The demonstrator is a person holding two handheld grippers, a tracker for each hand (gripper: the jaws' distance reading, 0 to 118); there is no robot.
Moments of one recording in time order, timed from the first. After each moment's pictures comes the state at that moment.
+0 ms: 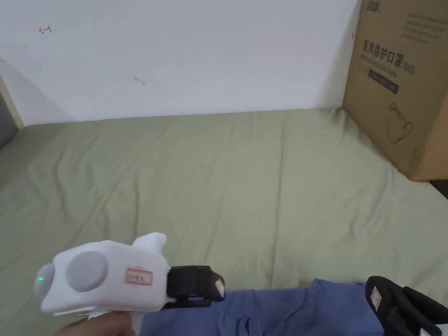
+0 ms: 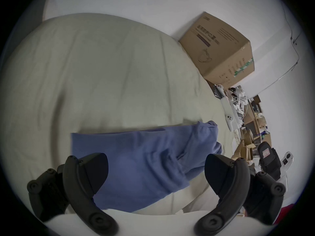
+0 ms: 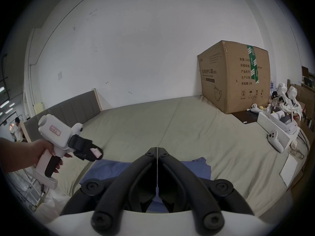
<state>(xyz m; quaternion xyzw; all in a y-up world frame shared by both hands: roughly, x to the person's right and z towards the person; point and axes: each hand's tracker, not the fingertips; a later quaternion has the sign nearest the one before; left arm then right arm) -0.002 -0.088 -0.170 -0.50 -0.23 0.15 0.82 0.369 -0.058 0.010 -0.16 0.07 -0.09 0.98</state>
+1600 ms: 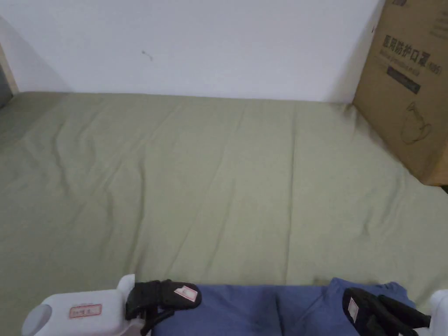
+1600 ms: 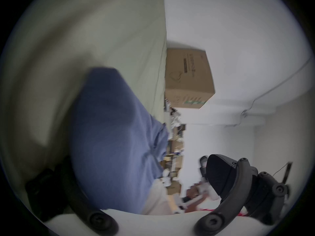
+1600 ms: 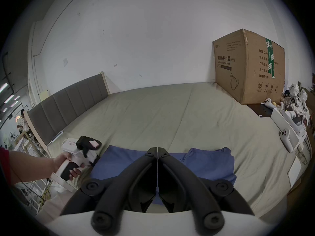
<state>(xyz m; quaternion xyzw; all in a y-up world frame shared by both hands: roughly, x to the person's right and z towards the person) -0.067 -0.252 -0.186 -0.48 -0.39 0.49 0.61 0.312 -0.060 -0.020 -0.24 0.12 -0.06 0.96</state>
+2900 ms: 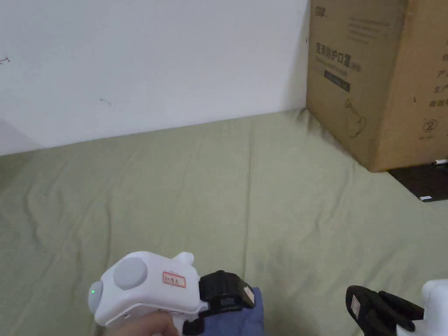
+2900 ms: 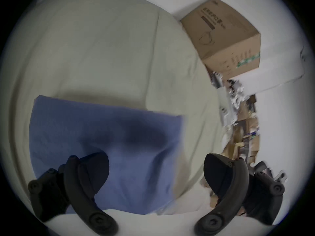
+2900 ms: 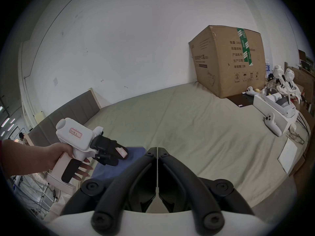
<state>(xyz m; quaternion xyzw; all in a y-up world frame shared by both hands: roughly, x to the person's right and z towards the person) 0.094 -0.110 -0.182 -0.58 -0.25 0.23 0.74 0.406 -0.051 0.029 -0.22 0.07 -0.13 0.96</state>
